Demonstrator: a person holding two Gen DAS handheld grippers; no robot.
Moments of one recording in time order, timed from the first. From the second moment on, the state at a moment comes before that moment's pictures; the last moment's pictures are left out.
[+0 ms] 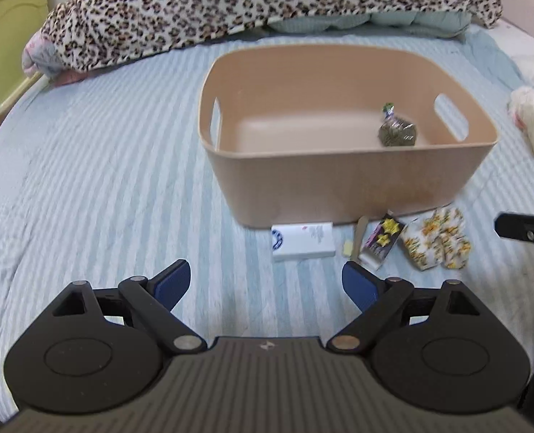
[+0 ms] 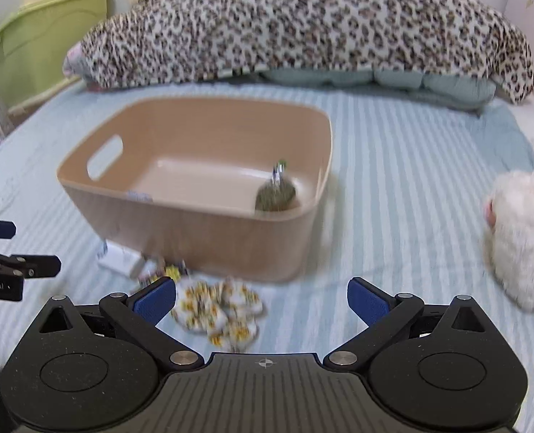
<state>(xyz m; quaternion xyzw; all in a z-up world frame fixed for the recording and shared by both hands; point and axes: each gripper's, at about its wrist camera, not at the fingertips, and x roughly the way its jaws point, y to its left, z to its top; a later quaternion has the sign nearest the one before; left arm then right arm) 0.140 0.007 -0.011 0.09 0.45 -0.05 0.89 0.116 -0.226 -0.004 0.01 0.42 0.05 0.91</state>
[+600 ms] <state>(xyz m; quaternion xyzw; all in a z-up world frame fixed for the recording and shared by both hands) 0.181 0.009 -0.070 0.03 0.48 -0.05 0.87 0.137 -0.213 -0.073 0.01 0.49 0.05 0.87</state>
